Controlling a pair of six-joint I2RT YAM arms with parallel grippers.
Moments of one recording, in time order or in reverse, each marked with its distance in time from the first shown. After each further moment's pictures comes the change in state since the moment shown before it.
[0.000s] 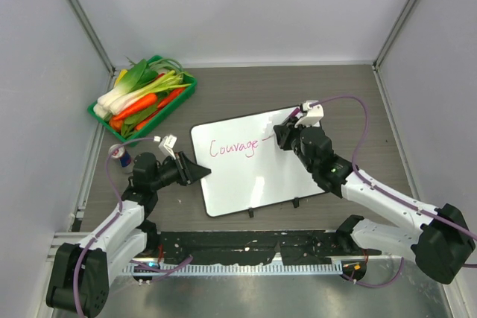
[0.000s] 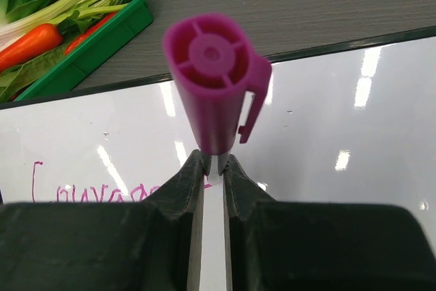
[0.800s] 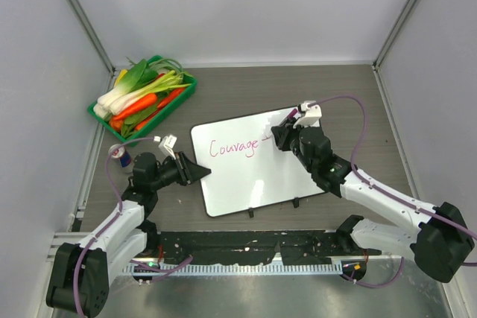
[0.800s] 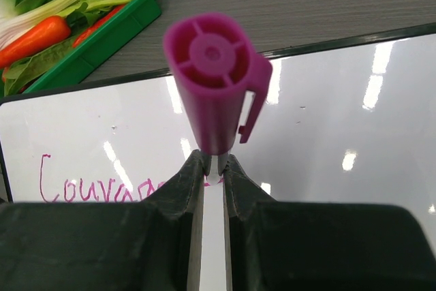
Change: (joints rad) left arm 0.000 0.001 0.000 0.001 0.000 0.000; right arm -0.001 0.021 0.010 0.006 -0.039 0.010
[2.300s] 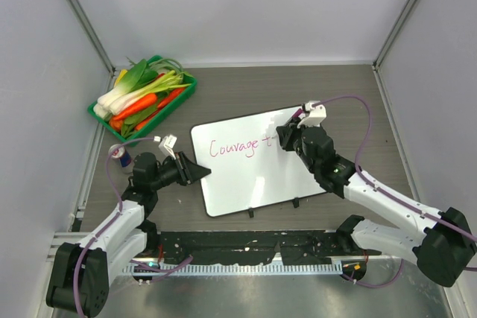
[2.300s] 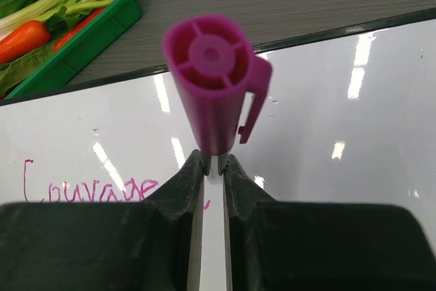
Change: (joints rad) left arm 0.000 0.002 0.000 0.000 0.000 0.000; right arm -0.005 -0.058 0.002 -0.074 0.045 0.007
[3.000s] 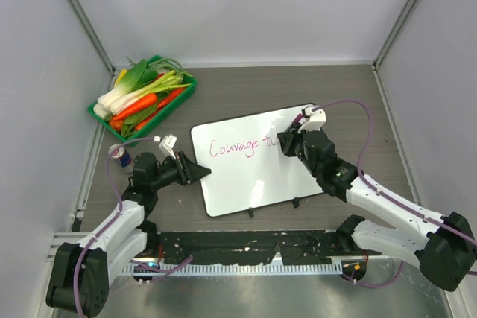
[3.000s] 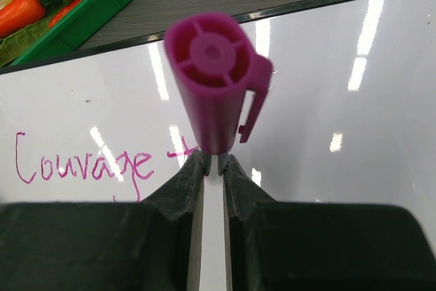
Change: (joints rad) left arm 0.000 0.000 0.000 0.000 -0.001 0.000; right arm -0.003 -0.019 -0.035 -0.033 -0.038 0.000
